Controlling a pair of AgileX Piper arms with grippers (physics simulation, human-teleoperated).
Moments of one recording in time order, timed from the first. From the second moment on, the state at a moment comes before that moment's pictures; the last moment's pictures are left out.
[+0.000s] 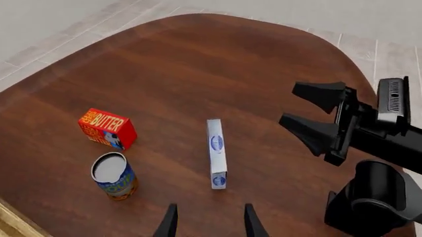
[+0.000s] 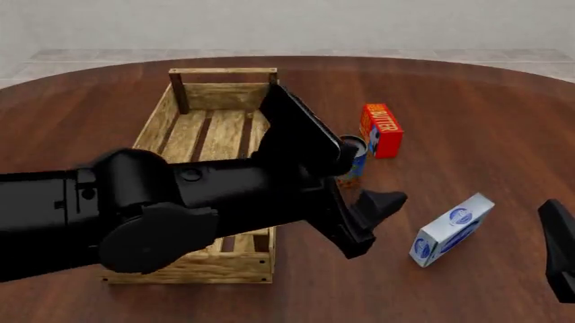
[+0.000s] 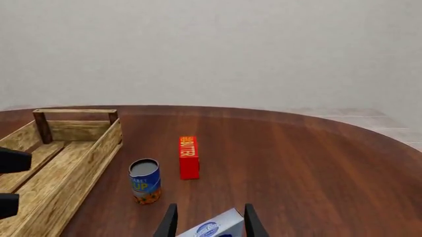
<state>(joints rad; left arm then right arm) -1.08 1.38 -0.96 -0.02 0.04 0.00 0.00 -0.14 0.13 -0.01</state>
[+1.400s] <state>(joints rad) -1.11 1.73 -1.02 -0.20 0.06 0.01 0.00 -0.14 0.13 -0.02</state>
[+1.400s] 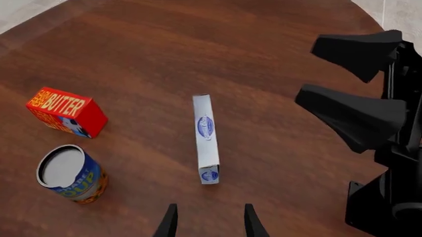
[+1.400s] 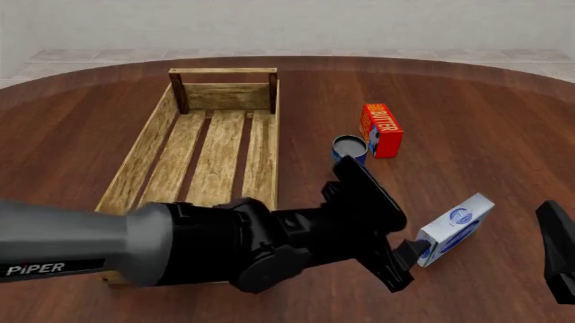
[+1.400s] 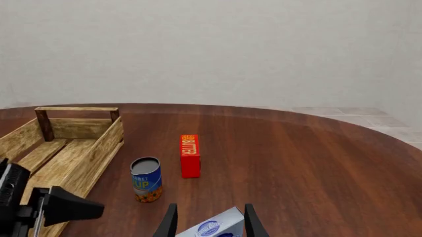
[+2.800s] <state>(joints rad) -1.11 2.03 -1.28 -0.13 0.09 0.01 0.00 -0.14 0.14 -0.01</state>
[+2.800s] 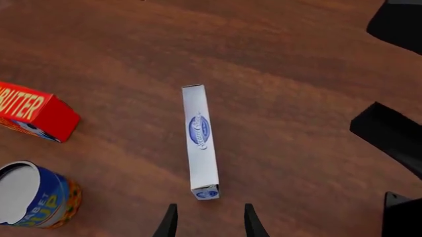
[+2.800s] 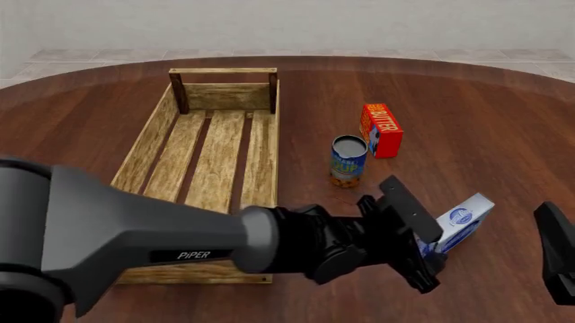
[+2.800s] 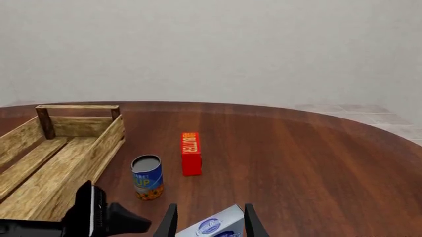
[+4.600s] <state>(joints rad) -1.10 2.27 -1.51 0.03 0.07 0.01 0.00 -0.14 0.14 -0.02</state>
